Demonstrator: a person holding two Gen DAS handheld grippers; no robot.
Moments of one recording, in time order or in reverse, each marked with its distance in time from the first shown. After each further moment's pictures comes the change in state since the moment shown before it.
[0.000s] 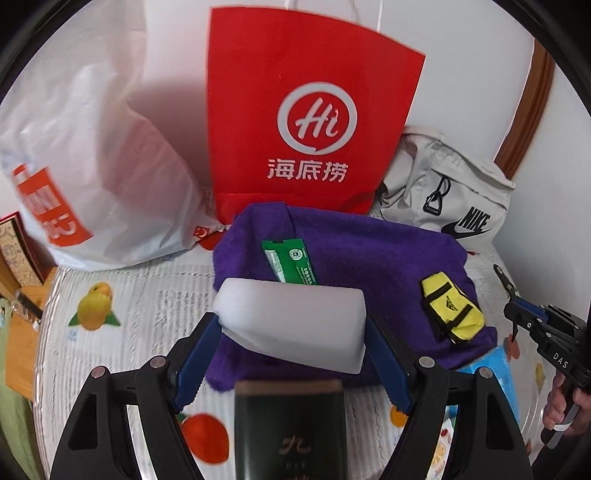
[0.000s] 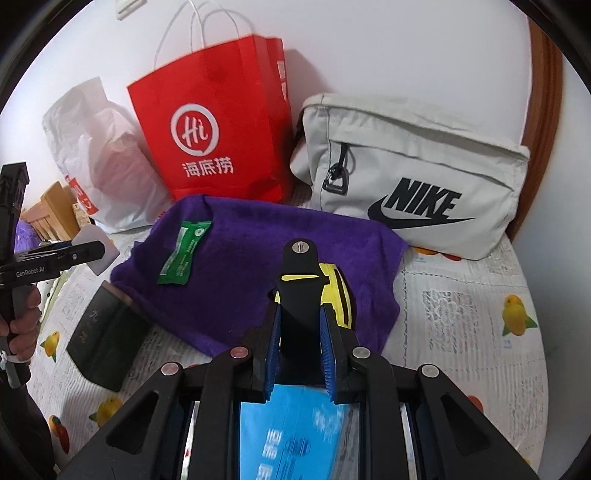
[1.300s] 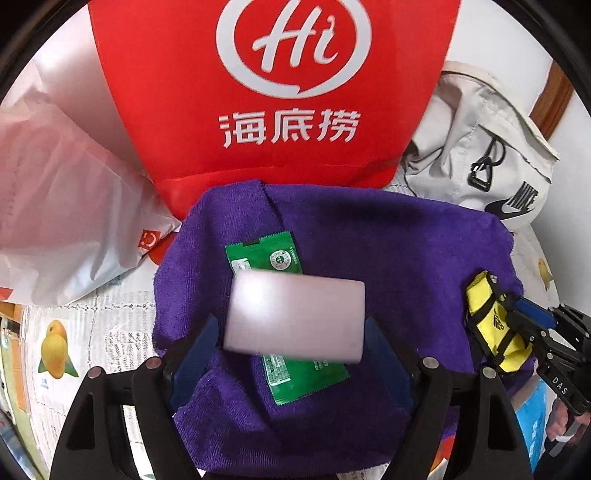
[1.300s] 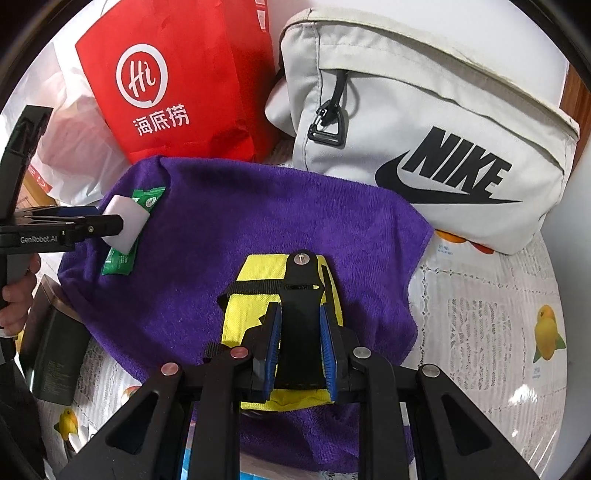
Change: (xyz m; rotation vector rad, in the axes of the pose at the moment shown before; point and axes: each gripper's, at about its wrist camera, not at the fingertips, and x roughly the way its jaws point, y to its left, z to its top) left arm 0.100 -0.024 0.036 0.064 0.181 0.047; right arm 0.087 -0.014 0.015 -0.030 0.145 -0.019
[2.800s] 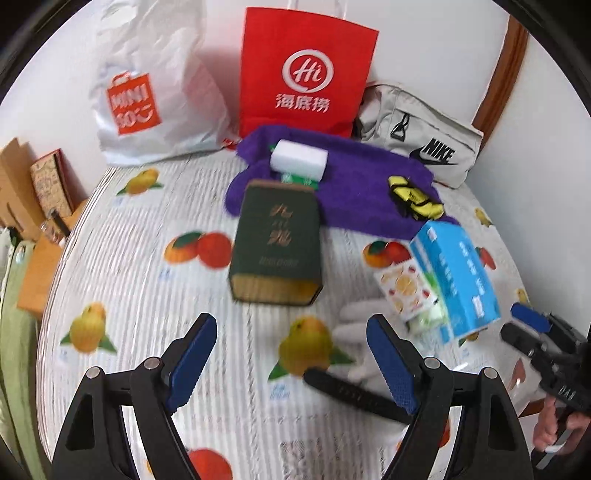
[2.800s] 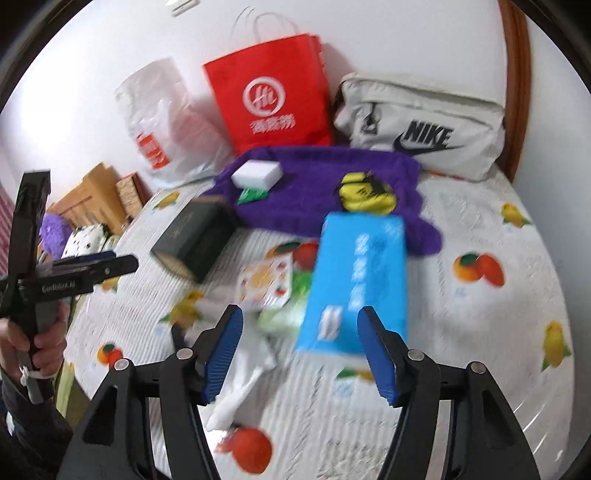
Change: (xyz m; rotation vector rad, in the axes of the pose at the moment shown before) left arm -0.172 0.008 -0.233 -0.108 -0.115 -0.014; right arm -0.172 0.083 -0.184 0.057 -0.106 0.130
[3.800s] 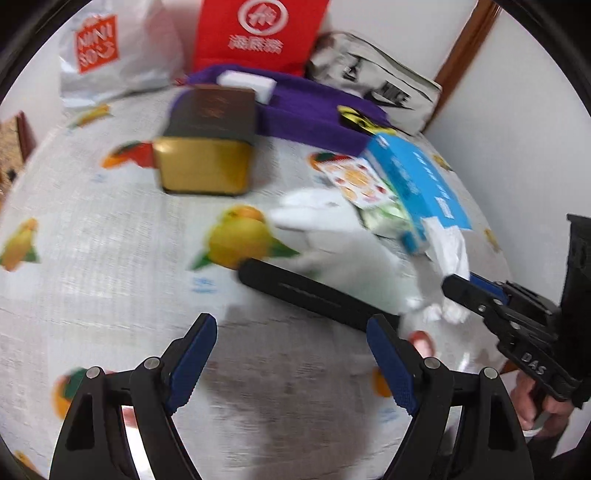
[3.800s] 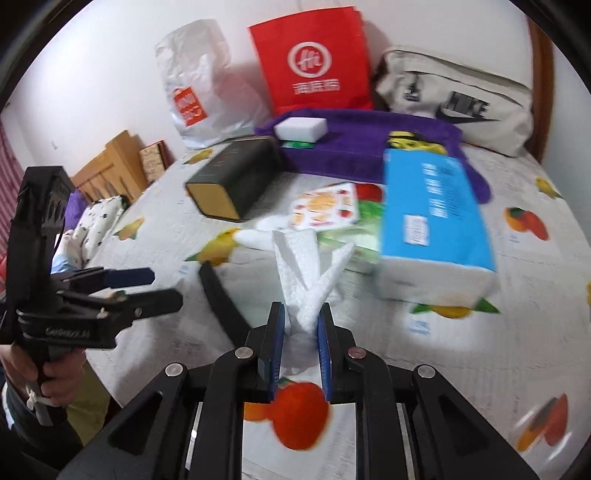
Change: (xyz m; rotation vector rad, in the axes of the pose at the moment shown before) left arm 0.030 -0.030 -0.082 0.019 0.108 -0.218; right arm 0.014 0.025 -0.061 -0.043 0.003 0.021
